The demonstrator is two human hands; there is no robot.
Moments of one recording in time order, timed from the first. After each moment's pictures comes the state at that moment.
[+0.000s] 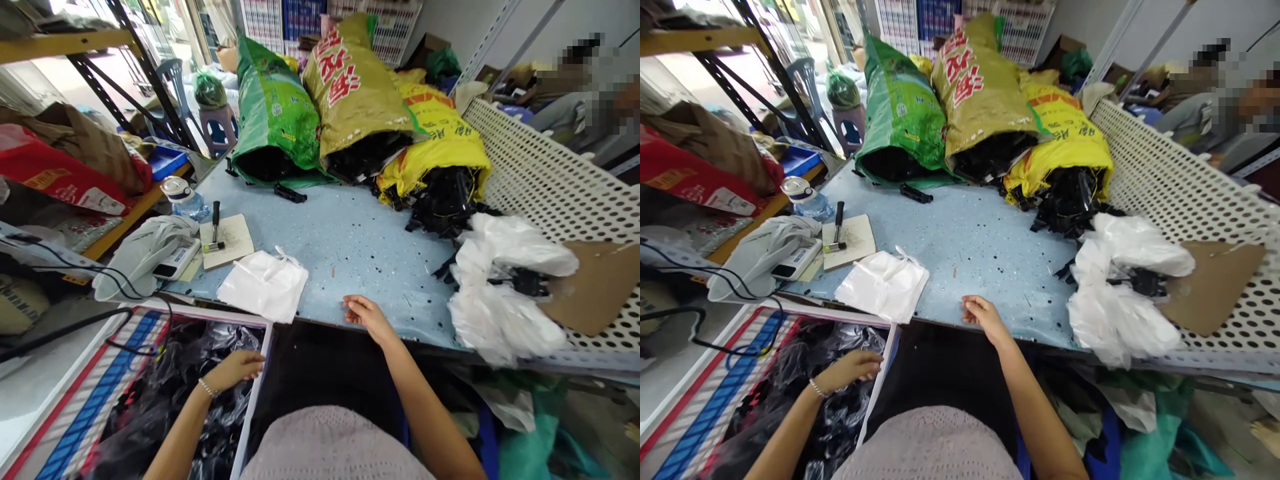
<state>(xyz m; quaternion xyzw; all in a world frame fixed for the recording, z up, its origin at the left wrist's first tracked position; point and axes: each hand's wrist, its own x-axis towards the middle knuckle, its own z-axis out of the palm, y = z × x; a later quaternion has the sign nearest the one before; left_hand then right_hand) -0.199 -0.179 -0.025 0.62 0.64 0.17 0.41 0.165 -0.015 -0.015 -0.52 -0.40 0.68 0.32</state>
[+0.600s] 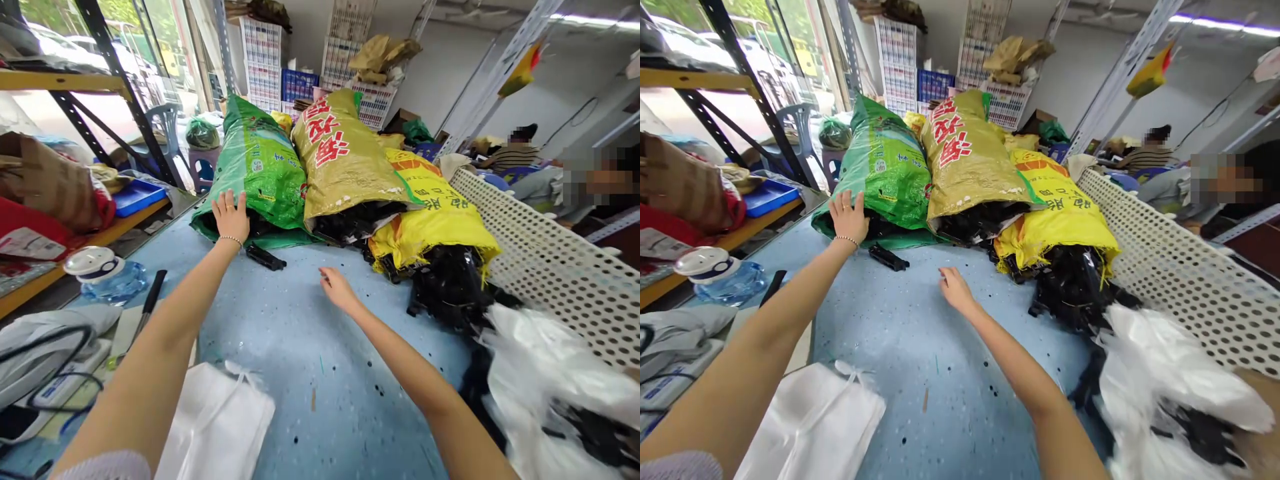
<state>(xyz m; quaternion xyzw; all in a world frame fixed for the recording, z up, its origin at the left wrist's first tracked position) -0.260 0.395 0.107 0.58 0.71 0.38 -0.10 0.094 0.350 0.013 -0.46 -0.81 0.25 0.25</state>
